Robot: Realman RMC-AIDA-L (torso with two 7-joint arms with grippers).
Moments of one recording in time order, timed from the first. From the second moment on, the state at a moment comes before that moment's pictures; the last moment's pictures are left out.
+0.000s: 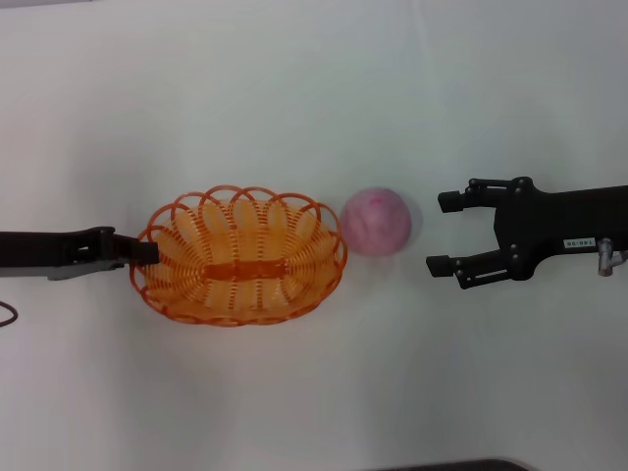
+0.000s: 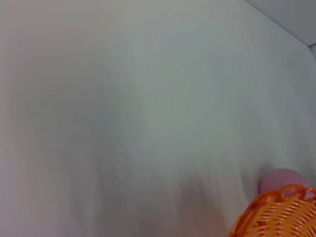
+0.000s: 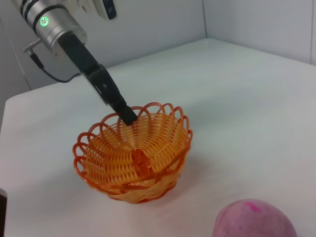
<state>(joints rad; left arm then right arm) -0.37 -2.18 0.82 1.08 2.32 1.58 -2.49 0.42 2.03 -0.80 -0.65 -2.06 -1.58 1.24</state>
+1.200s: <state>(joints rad) -0.34 -2.18 0.89 1.07 2.30 1.49 -2.52 0.42 2.03 -0.81 -0.65 -2.06 -1.57 1.24</state>
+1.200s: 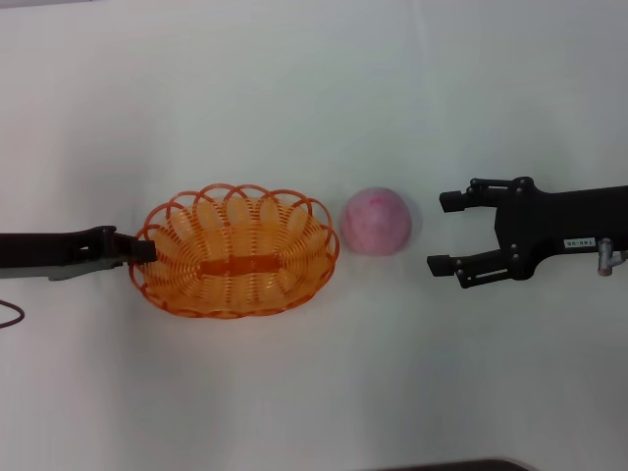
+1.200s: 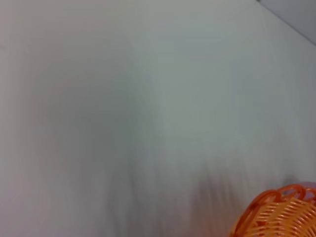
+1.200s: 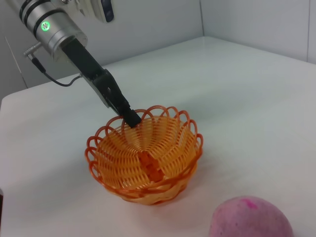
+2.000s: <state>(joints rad) -0.35 -2.17 0.87 1.02 2.25 1.50 -2.53 0.41 2.03 -0.80 -0.65 -2.06 -1.57 1.24</state>
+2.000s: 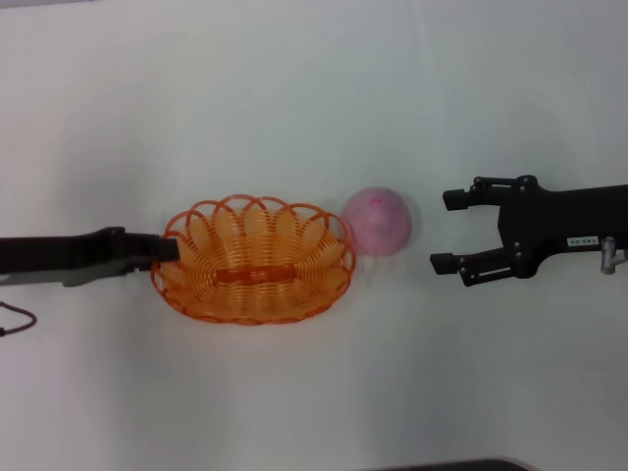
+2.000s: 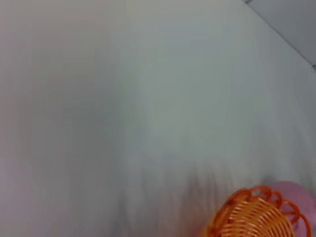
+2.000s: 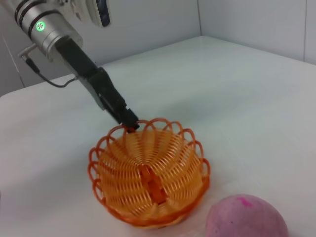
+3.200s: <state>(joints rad) -0.27 -2.16 0.49 1.02 2.10 2.00 -1.50 0.43 2.02 -0.80 -0.65 -2.06 -1.56 1.24</state>
